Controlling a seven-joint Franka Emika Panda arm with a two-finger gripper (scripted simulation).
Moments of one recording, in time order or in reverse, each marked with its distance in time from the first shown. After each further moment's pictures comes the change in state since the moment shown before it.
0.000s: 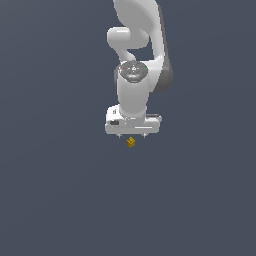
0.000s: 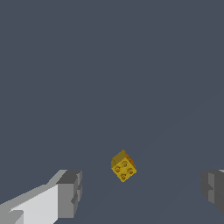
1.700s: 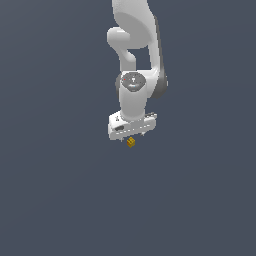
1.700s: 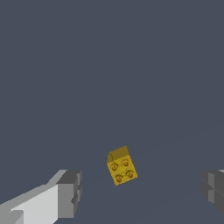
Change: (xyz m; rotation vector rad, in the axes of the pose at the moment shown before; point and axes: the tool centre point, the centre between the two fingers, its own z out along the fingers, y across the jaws) arm -0.024 -0.002 0.046 -0.002 0.014 -0.292
